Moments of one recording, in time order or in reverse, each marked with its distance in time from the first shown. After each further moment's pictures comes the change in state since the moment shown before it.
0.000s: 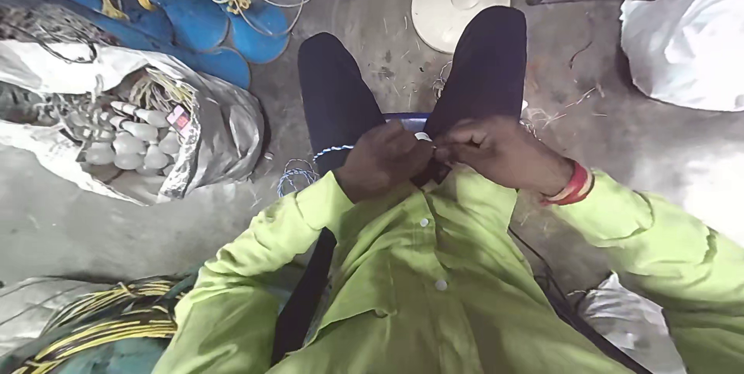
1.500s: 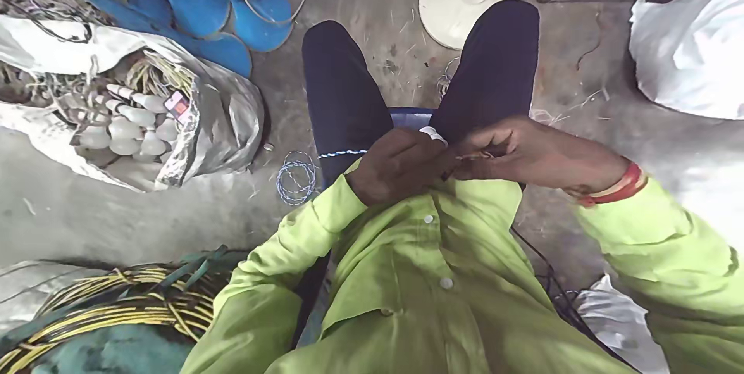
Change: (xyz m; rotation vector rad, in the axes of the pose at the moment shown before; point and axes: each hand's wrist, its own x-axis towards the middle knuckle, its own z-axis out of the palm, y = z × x) left_hand -0.008 0.017 0.009 -0.153 0.224 0.092; right_hand -0.004 -0.003 -0.021 0.417 -0.282 0.147
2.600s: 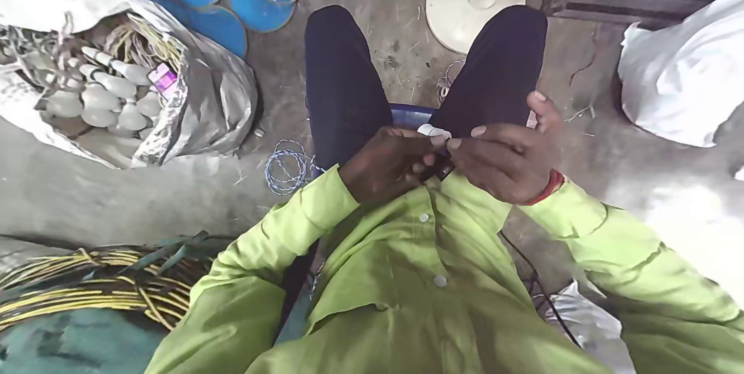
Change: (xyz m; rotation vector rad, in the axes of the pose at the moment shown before) left_hand 0.021 0.009 -0.006 -1.294 -0.073 -1.609; right_hand 0.005 0.055 0.020 -1.084 0.598 -1.032
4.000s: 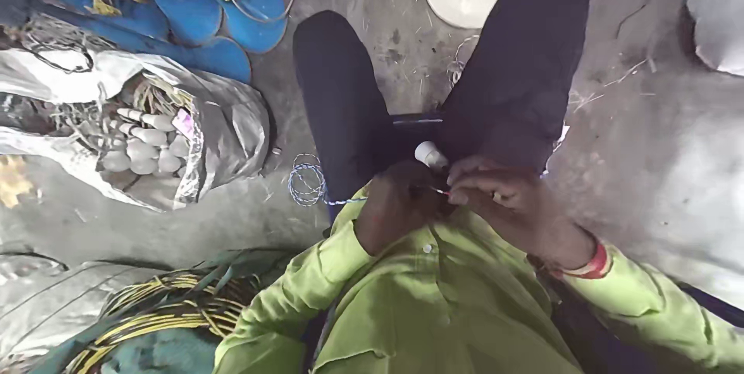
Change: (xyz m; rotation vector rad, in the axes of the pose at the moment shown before) left_hand 0.001 -0.019 -0.001 1.000 0.259 0.445; right_hand 0.014 -0.030 -0.006 0.779 -0.199 1.030
